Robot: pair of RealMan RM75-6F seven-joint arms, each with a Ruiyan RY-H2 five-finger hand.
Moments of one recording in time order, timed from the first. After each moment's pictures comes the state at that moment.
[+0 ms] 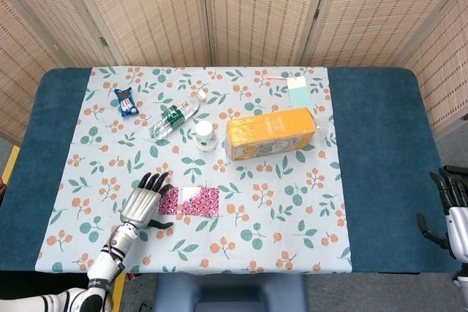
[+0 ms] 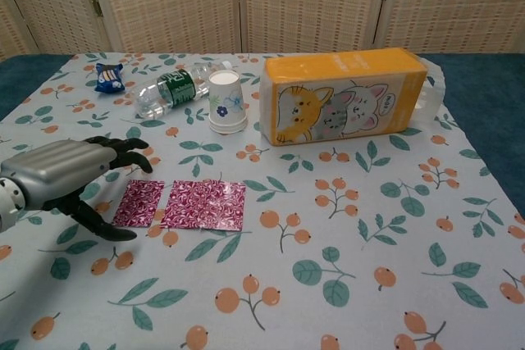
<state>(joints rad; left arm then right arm) -0.55 -1.58 -0.06 -1.53 1.14 1.06 0.56 -0.01 -1.09 0.07 -1.58 -1.48 1.52 0.19</state>
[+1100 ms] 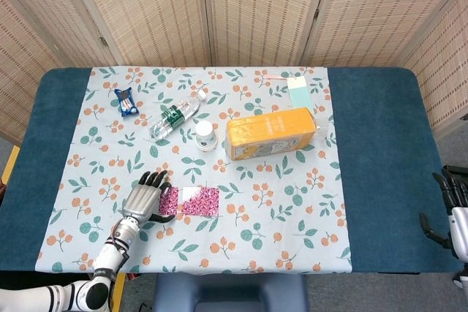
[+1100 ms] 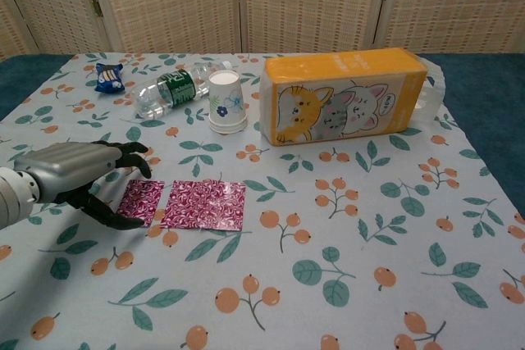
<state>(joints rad) -0.61 -1.59 -0.08 -1.53 0.98 1.00 0.60 -0.01 -1.09 0.07 -1.55 -1.47 1.51 0.22</state>
